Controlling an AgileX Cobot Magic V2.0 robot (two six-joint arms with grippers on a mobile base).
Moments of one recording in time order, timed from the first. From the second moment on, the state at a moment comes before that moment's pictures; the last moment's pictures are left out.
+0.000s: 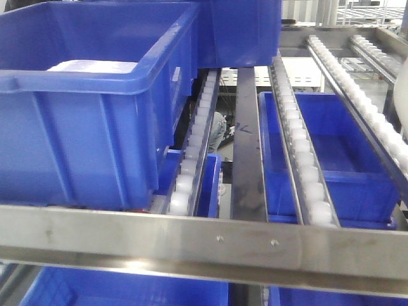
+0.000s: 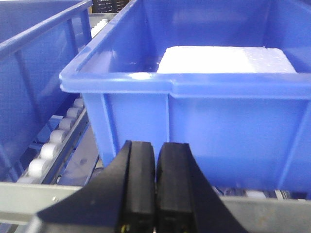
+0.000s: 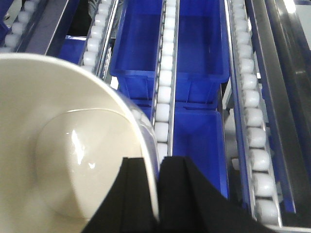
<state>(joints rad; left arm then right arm) -0.07 -0.01 0.01 0.00 0.13 0.02 -0.03 0.50 -0.53 0.00 0.56 0.07</state>
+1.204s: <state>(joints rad) -0.07 -0.01 0.01 0.00 0.13 0.02 -0.03 0.50 -0.53 0.00 0.56 0.07</state>
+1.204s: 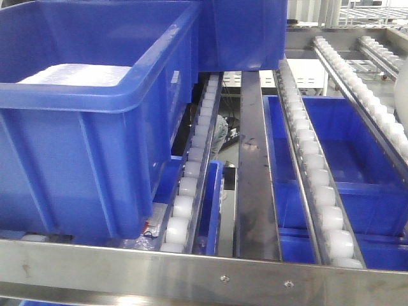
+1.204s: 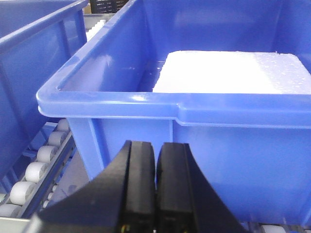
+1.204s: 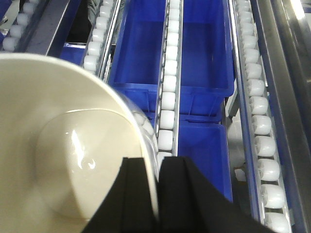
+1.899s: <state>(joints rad) -0.07 -0.01 0.01 0.00 0.13 0.02 -0.03 0.94 -0.55 0.16 0.47 0.08</state>
